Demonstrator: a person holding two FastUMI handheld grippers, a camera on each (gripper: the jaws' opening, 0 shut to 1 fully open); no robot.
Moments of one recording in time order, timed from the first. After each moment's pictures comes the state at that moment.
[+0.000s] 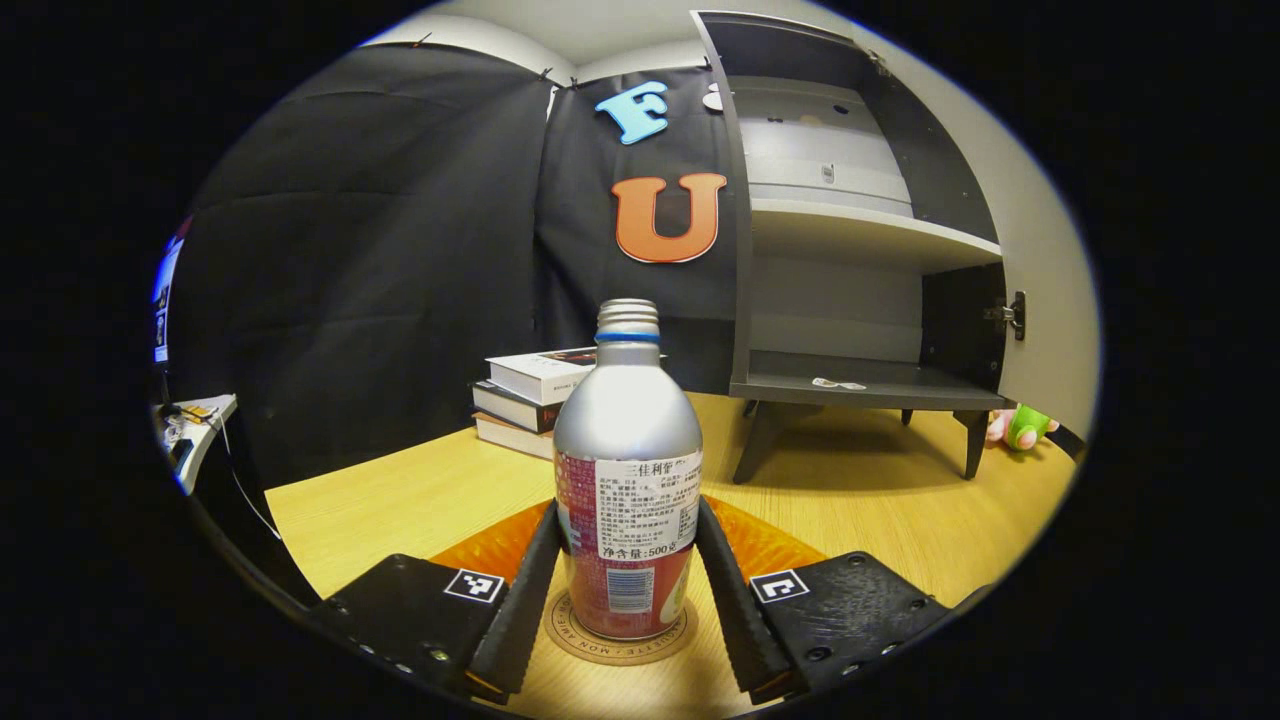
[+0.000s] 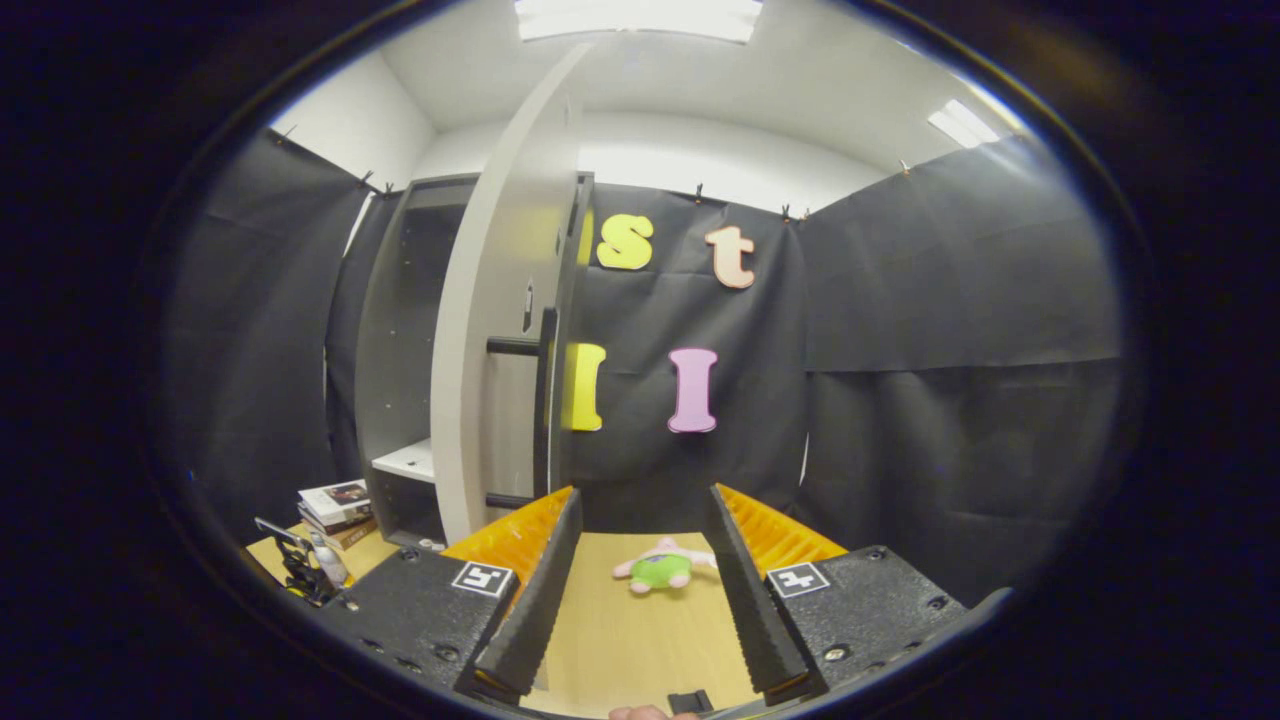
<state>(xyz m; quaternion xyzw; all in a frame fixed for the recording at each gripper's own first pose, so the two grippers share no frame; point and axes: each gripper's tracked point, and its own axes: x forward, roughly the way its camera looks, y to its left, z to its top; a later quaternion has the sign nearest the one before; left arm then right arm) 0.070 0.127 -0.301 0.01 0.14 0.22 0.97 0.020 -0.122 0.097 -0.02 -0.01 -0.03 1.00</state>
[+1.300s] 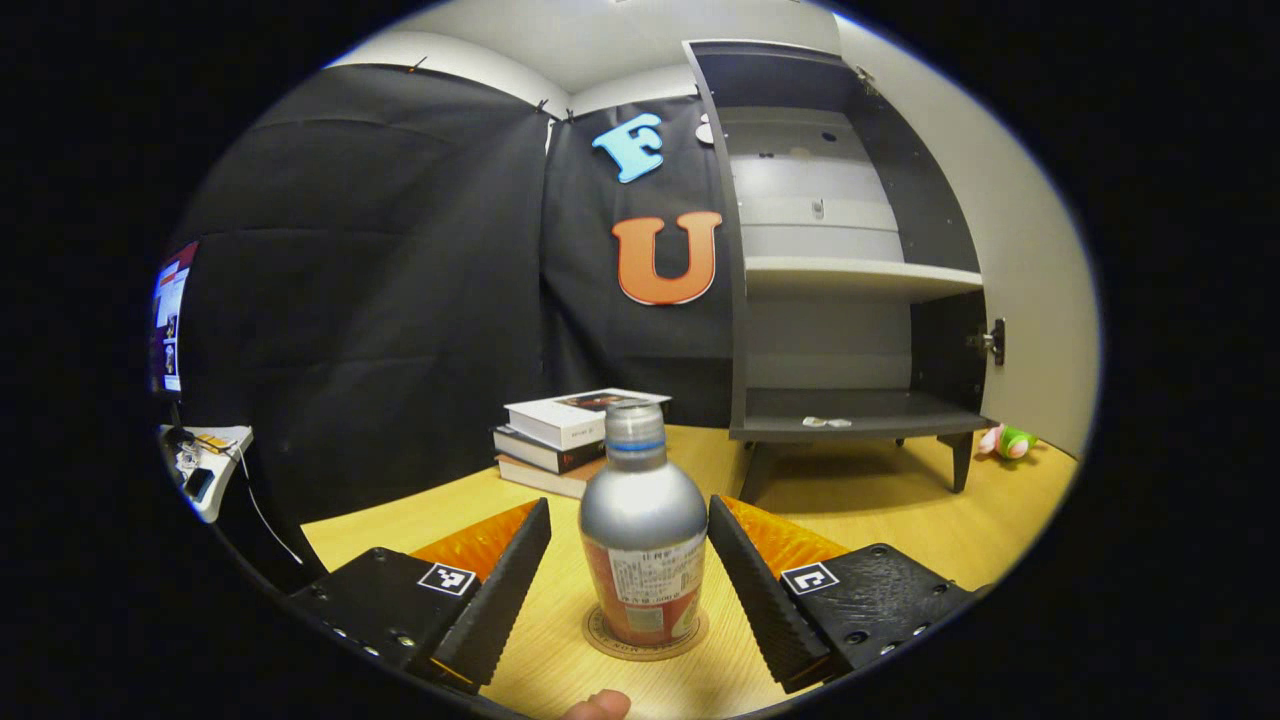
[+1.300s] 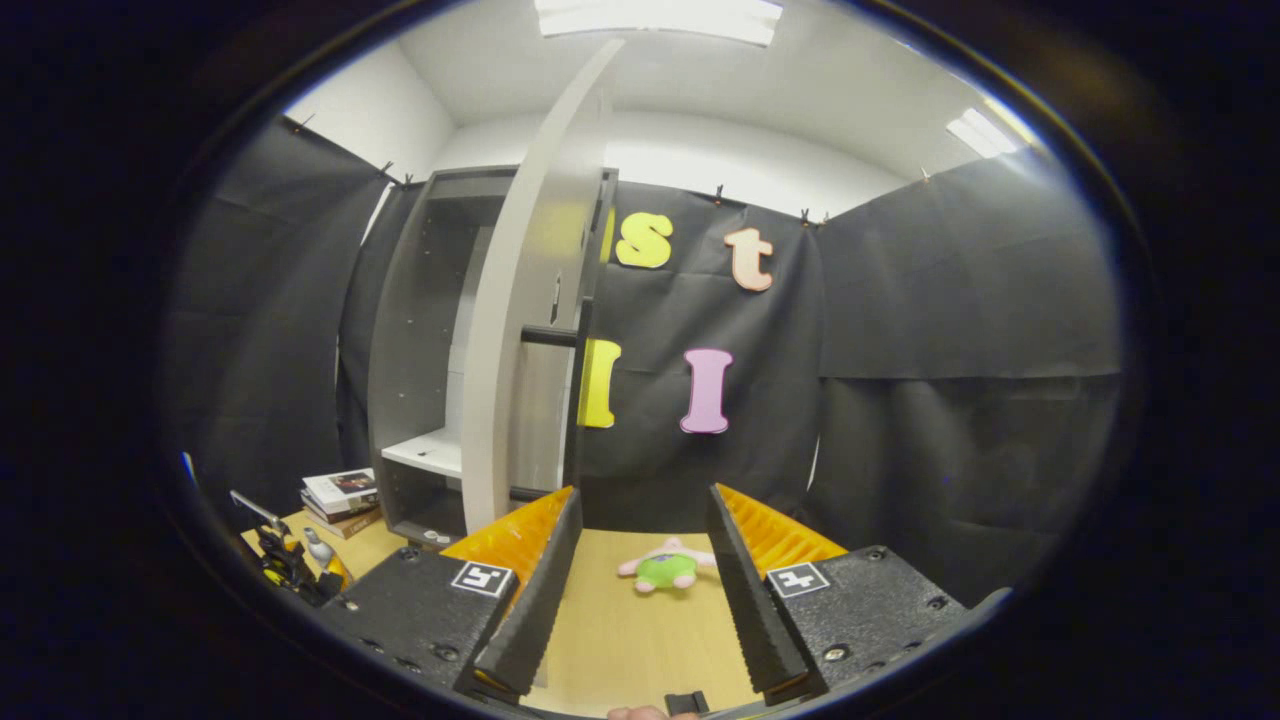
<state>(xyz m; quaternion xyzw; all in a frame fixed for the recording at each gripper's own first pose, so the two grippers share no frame) 0.055 0.120 -0.226 0.04 0.08 0.21 0.97 0.022 -0.108 0.088 -0.03 0.00 -0.01 1.00</state>
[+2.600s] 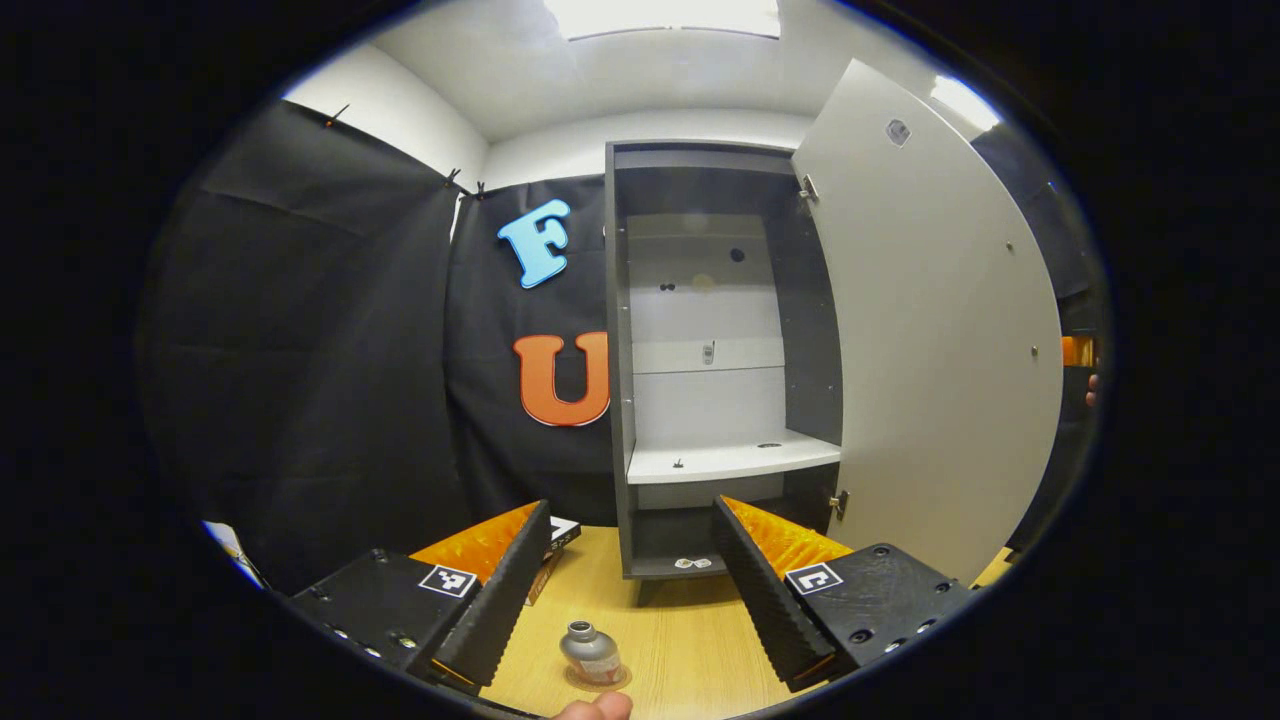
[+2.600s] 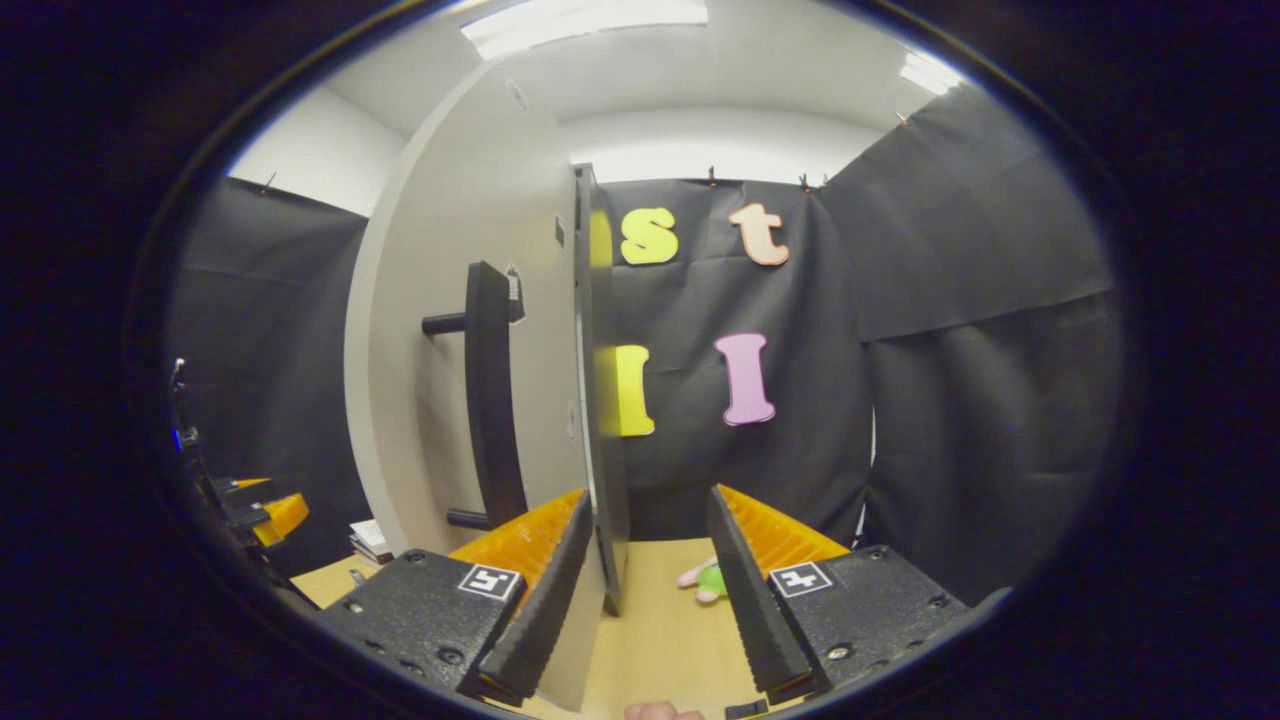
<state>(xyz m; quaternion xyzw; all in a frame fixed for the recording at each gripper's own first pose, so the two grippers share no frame) 0.041 0.036 0.003 0.05 0.04 0.06 1.00 0.081 -0.103 0.080 0.06 -0.01 0.08 1.00</state>
